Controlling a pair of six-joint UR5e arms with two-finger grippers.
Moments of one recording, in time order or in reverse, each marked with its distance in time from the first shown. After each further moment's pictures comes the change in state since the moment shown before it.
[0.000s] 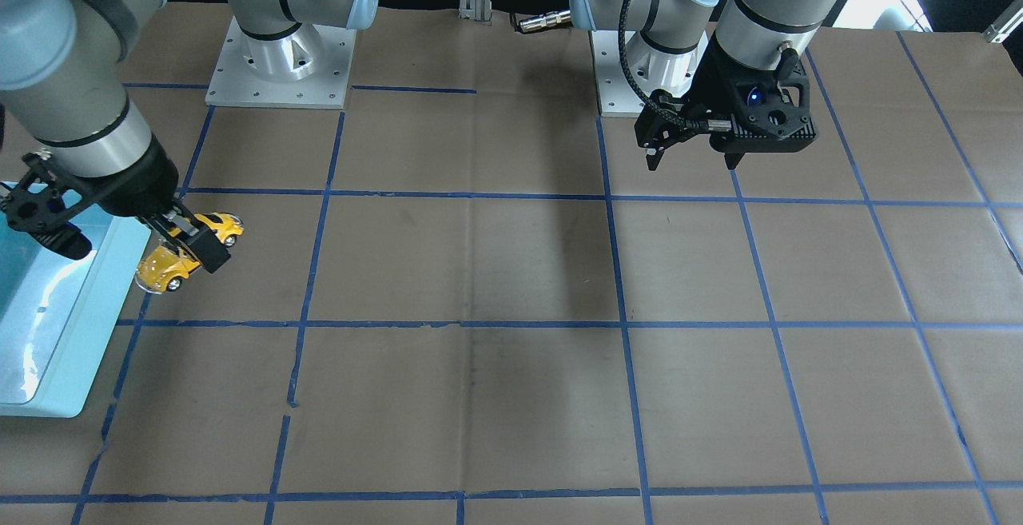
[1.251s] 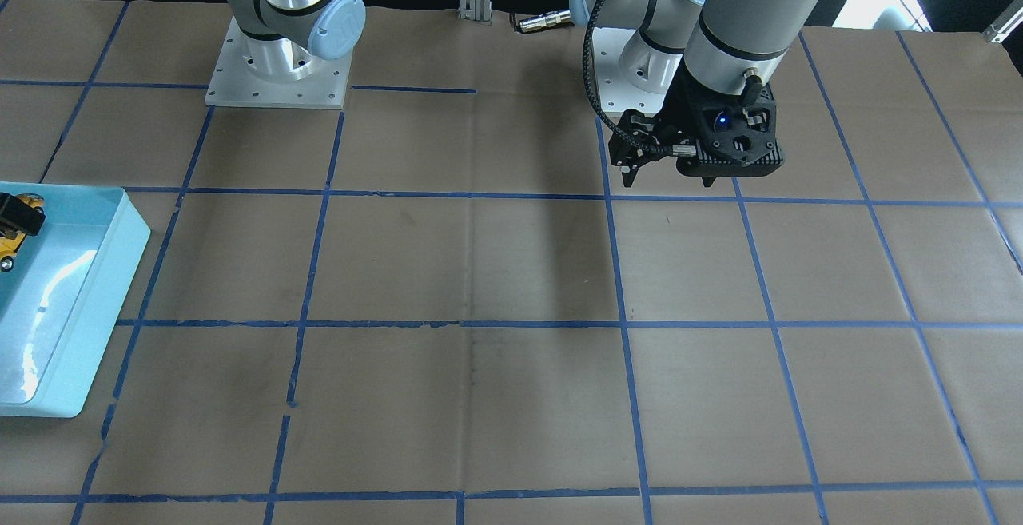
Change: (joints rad) left arm -0.050 -0.061 0.041 0.008 0.003 -0.035; right arm -0.428 0.110 0.014 -0.033 -0.054 -0.897
